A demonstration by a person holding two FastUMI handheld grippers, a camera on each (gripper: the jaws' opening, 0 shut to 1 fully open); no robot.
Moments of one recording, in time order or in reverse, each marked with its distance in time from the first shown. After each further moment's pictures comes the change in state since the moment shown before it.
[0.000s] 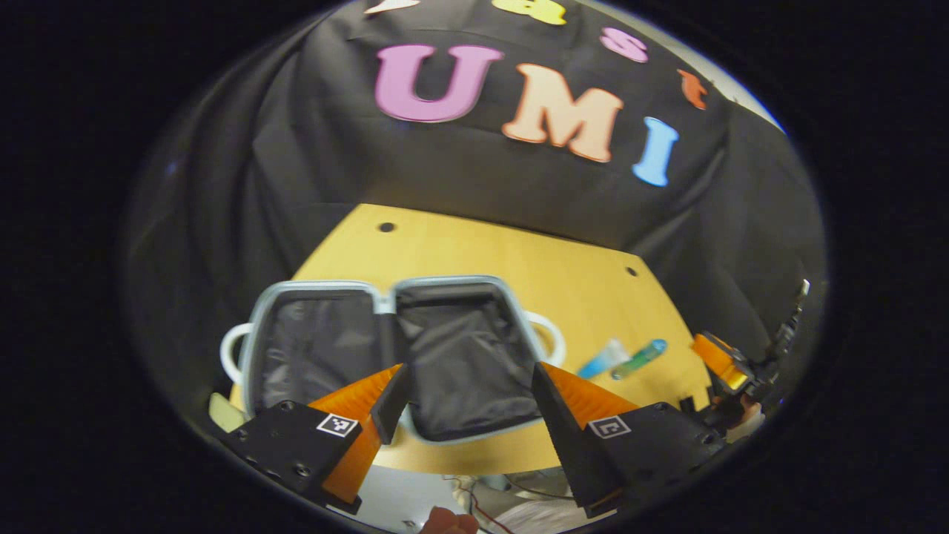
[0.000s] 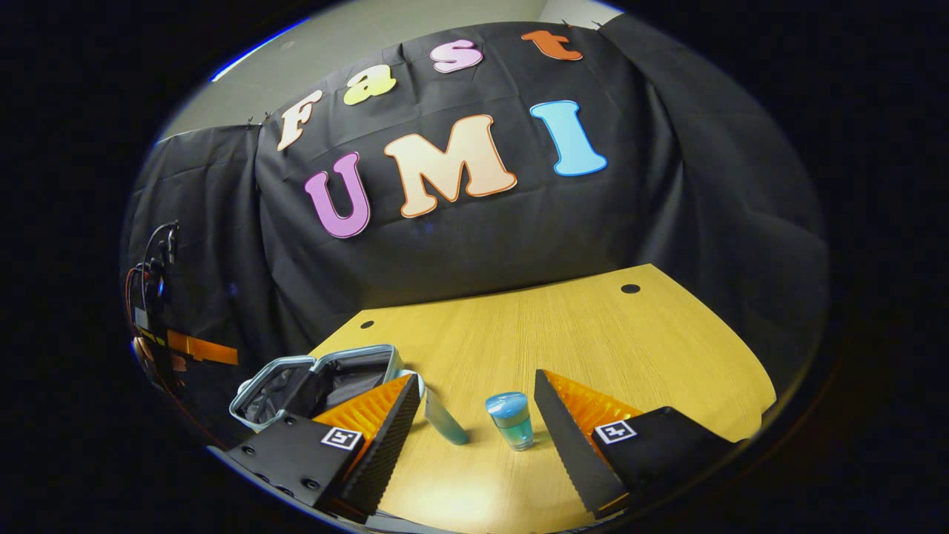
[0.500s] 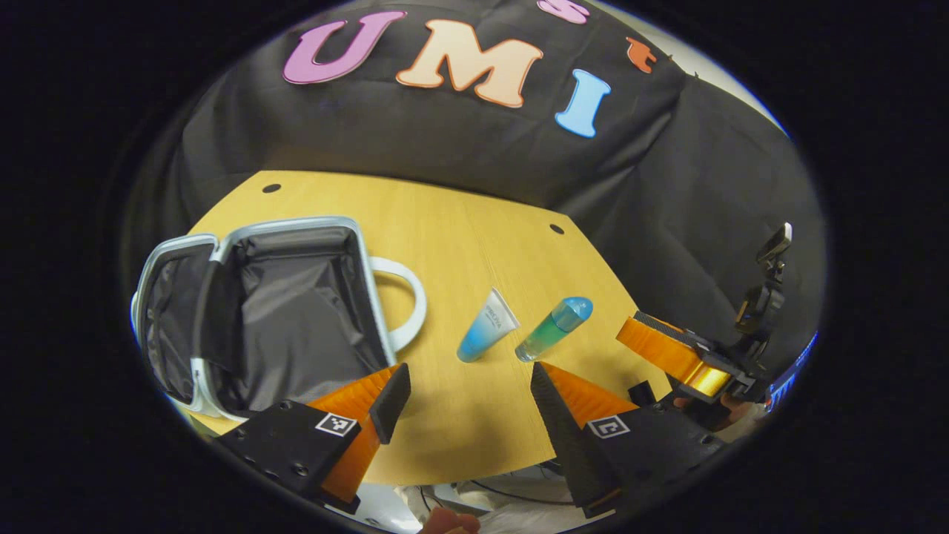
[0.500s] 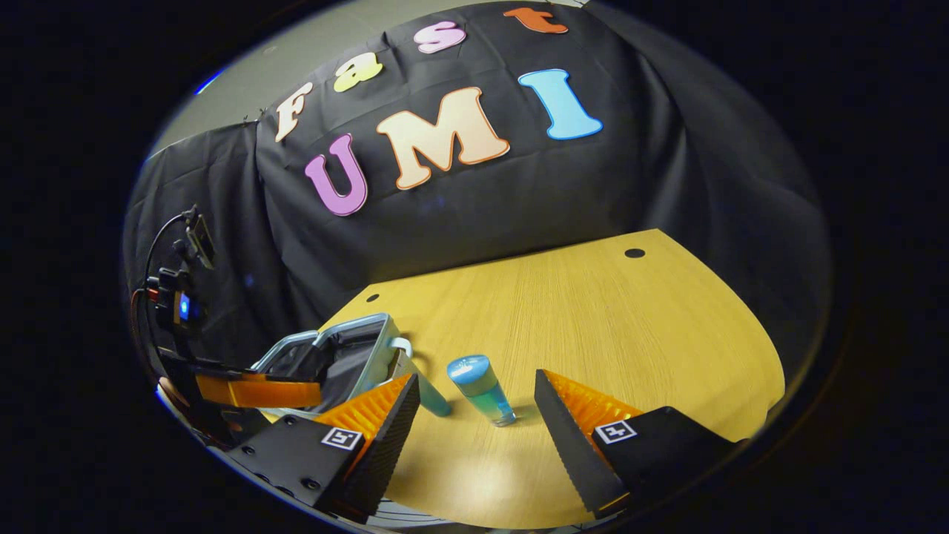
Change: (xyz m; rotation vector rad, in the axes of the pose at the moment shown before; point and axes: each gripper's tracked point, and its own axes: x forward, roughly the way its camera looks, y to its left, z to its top) left arm 0.095 -0.141 -0.071 0.014 0.091 -0.143; right arm 0.005 -0.040 -0.048 0.020 0.121 0.063
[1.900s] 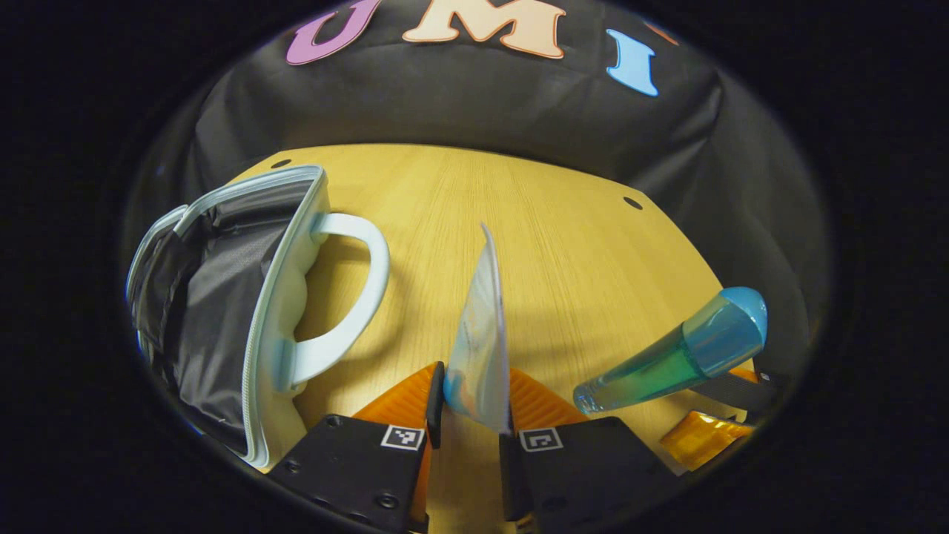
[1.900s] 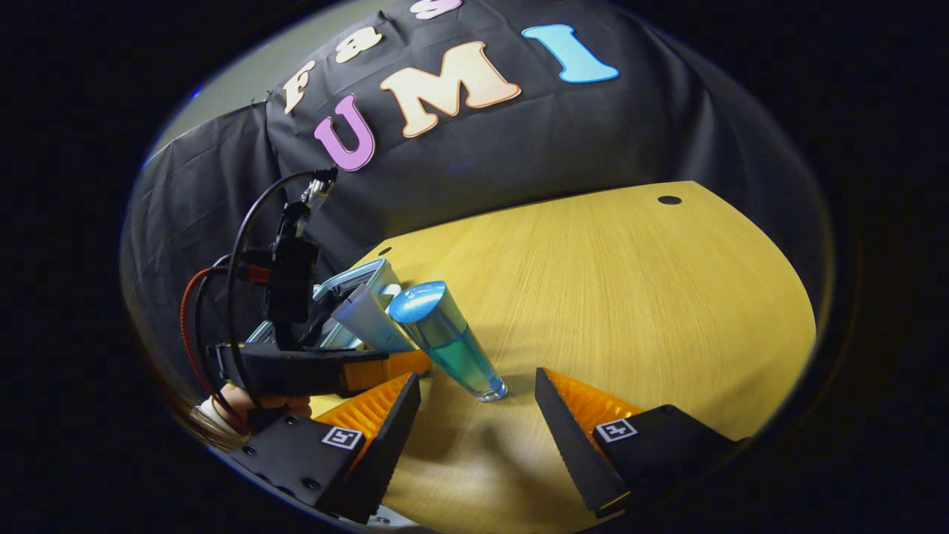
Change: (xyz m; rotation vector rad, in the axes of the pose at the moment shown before) left arm 0.141 0.014 -0.028 -0.052 0.040 0.261; right arm 0.066 -0.022 -0.072 -0.025 0.139 0.127
